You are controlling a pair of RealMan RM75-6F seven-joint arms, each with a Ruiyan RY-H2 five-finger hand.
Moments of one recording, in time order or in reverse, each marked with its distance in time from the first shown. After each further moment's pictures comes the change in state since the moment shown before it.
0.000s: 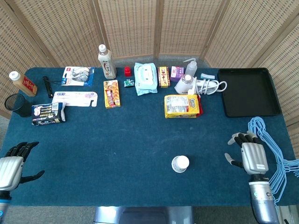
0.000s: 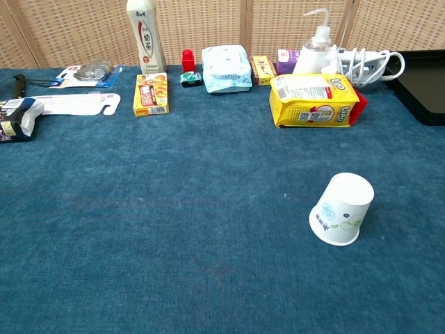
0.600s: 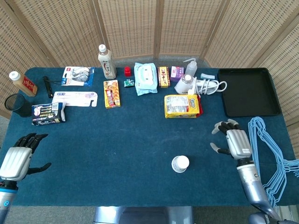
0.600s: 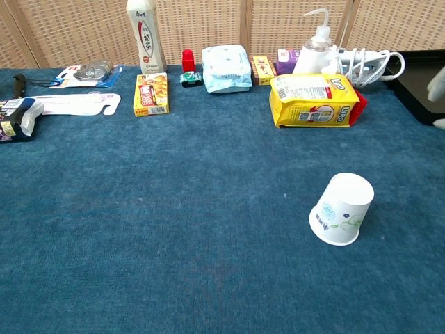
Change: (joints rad) left arm -0.076 0.008 -0.041 -0.009 0.005 -0.055 0.014; right arm 0.137 -0.071 0.050 0.175 -0.032 -0.152 0.183
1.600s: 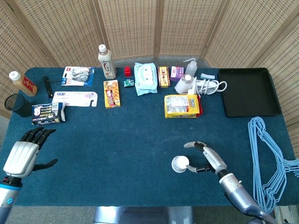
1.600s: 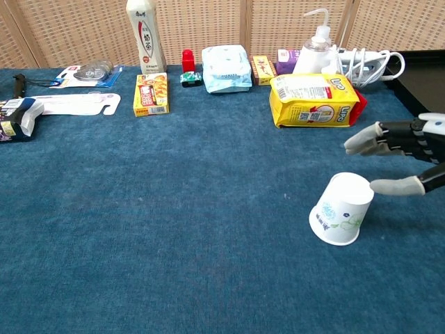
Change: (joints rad) left arm -0.045 0.067 -0.025 -0.128 0.047 -0.006 0.085; right arm 0.052 0.032 -0.064 -0.141 -0.056 -0.330 0.542
